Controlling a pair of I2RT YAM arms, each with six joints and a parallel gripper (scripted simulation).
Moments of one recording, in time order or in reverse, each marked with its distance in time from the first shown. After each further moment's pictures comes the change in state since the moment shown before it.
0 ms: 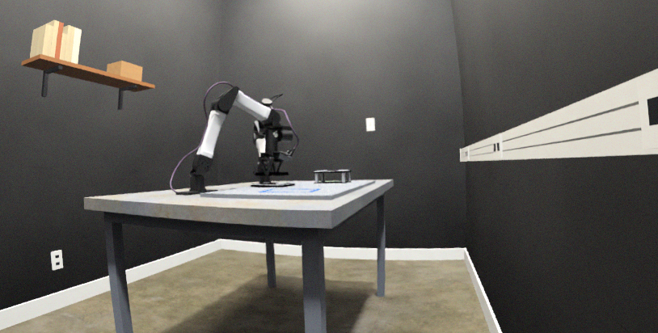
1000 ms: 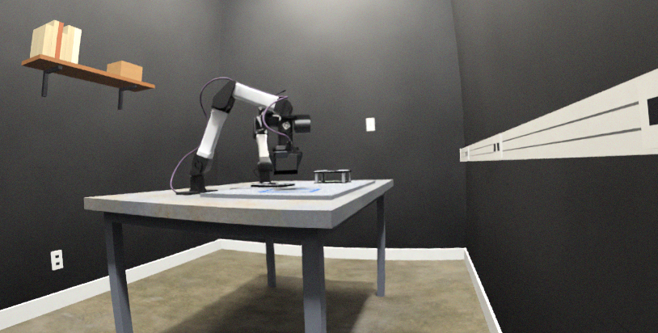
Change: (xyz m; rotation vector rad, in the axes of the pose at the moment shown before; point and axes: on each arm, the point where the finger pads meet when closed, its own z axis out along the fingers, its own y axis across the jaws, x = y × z) left arm -0.054 0.007 0.042 -0.018 -0.111 -0.009; right arm -0.154 -0.166 -0.008 -0.018 -0.001 1.159
